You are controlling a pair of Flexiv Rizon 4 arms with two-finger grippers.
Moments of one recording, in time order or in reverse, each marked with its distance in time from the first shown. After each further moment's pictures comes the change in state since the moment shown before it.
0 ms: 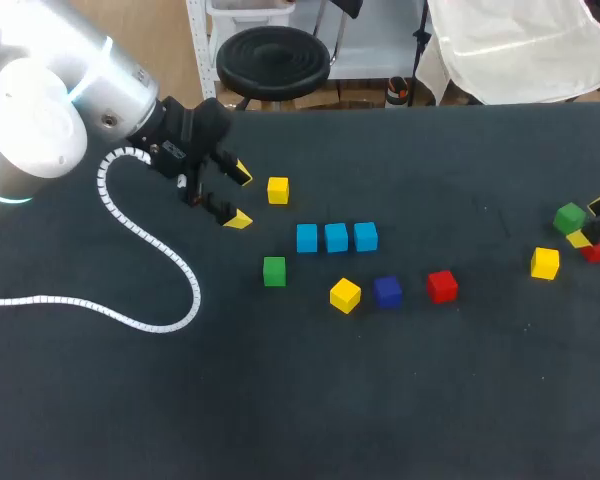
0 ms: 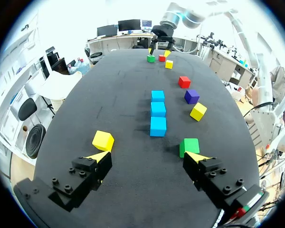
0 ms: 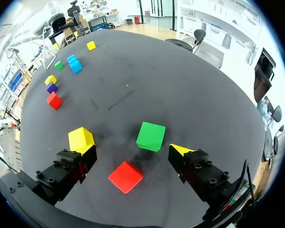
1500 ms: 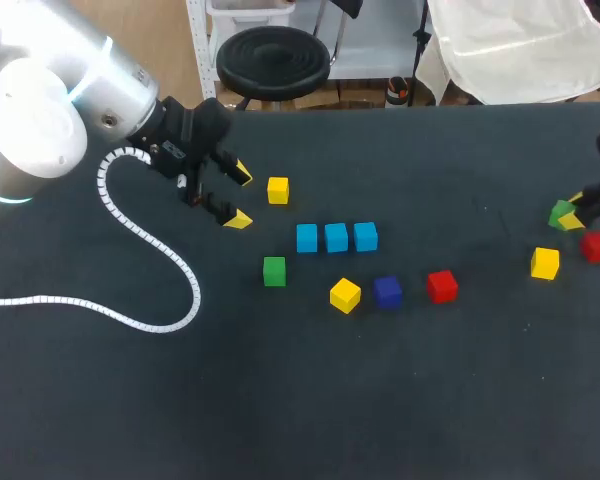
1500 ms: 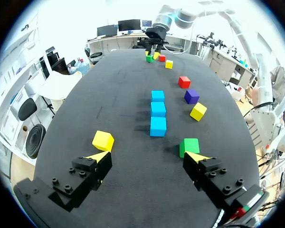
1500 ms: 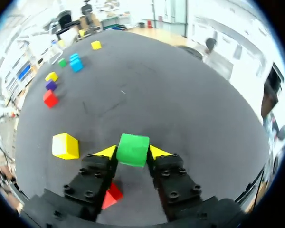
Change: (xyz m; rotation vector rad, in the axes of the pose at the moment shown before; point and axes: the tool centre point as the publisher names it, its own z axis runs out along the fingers) left arm 0.000 0.000 0.000 0.000 0.000 0.000; right arm -0.024 -0.014 0.023 -0.084 -0.059 -0.164
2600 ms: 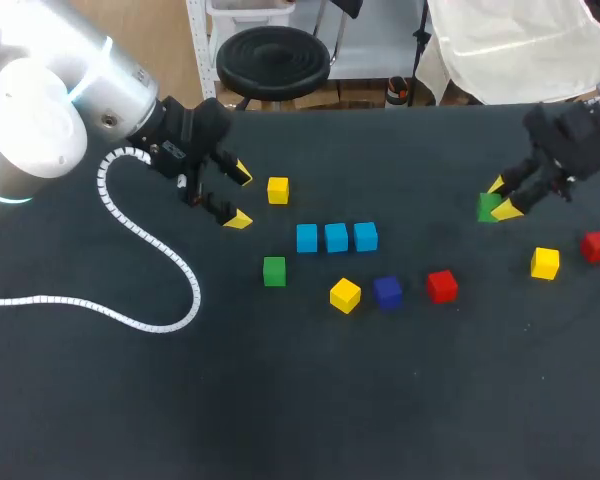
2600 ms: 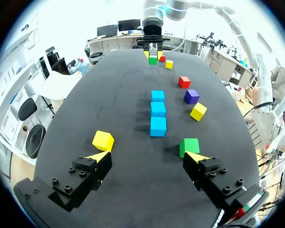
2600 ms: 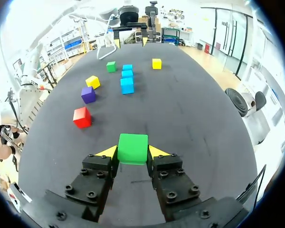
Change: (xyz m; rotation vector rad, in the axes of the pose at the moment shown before) left arm 0.000 0.000 0.000 0.000 0.000 0.000; right arm -0.089 0.060 0.033 -0.283 -0.051 -0.380
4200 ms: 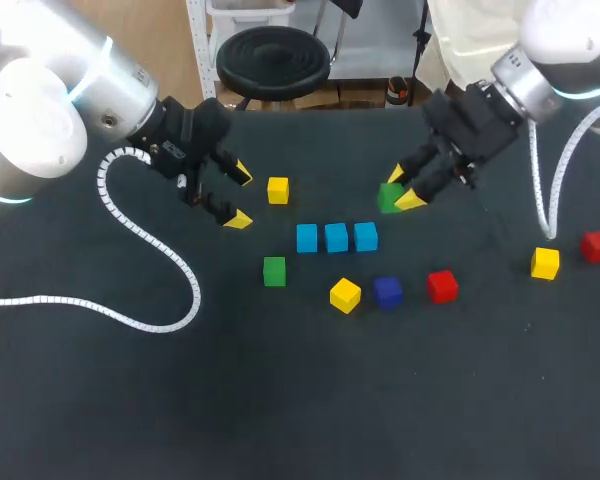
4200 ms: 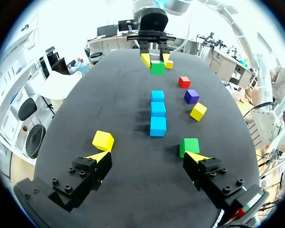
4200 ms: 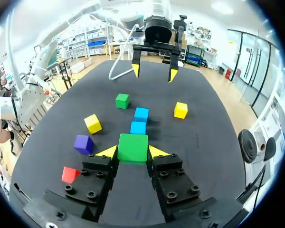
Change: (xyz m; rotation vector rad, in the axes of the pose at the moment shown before) left arm 0.000 0.000 0.000 0.000 0.000 0.000; right arm -0.130 0.010 0.071 -0.118 -0.085 -0.225
